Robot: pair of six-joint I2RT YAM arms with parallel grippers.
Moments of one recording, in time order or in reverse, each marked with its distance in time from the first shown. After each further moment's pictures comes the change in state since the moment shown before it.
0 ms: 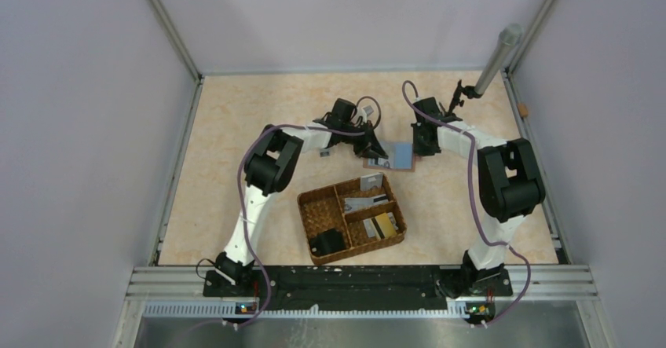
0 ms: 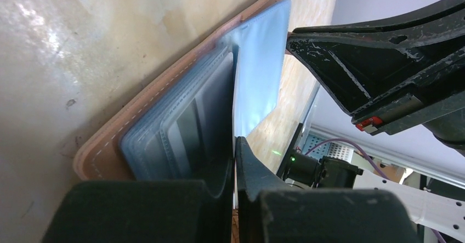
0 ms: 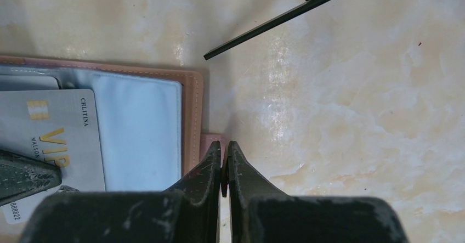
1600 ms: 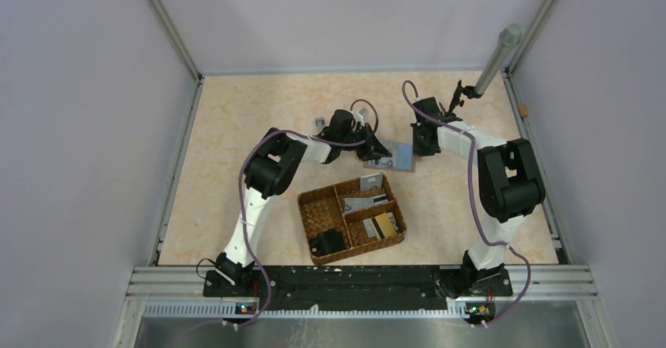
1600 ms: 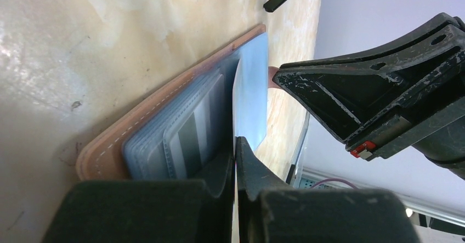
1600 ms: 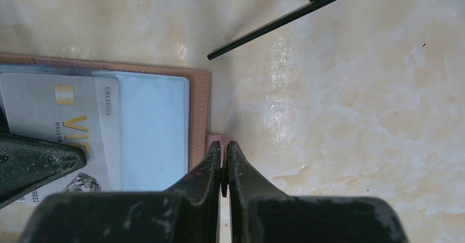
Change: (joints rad) left arm -0.027 -0.039 -0.229 0.456 -0.156 -0.215; right arm 0.000 0.000 0.000 0.003 -0.011 0.001
